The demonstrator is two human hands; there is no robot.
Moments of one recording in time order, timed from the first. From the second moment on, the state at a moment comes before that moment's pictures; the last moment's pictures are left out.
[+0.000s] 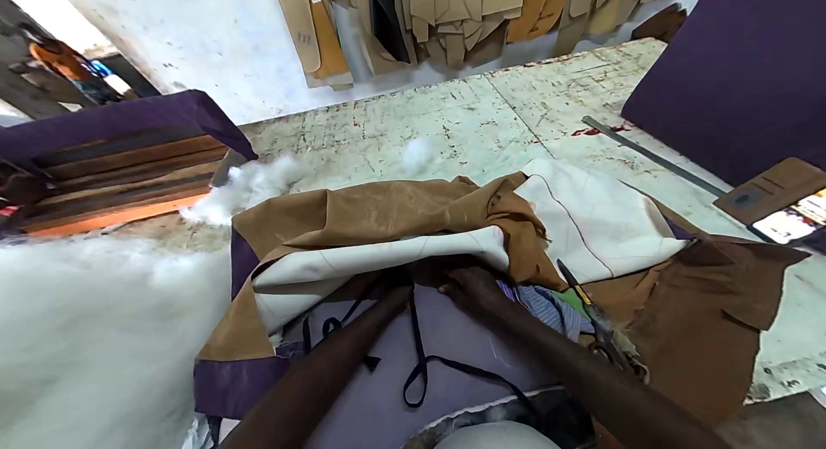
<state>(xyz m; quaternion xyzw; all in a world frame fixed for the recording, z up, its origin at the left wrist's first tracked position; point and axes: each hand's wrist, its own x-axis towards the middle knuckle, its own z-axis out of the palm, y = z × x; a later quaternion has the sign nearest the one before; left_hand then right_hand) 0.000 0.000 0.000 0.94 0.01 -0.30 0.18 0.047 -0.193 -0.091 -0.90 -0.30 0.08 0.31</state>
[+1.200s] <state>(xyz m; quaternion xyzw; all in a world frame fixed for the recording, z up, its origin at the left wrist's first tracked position) 0.023 0.013 -0.047 0.92 0.11 -0.24 0.30 0.055 -0.182 -0.102 -0.92 -0.28 0.08 0.26</state>
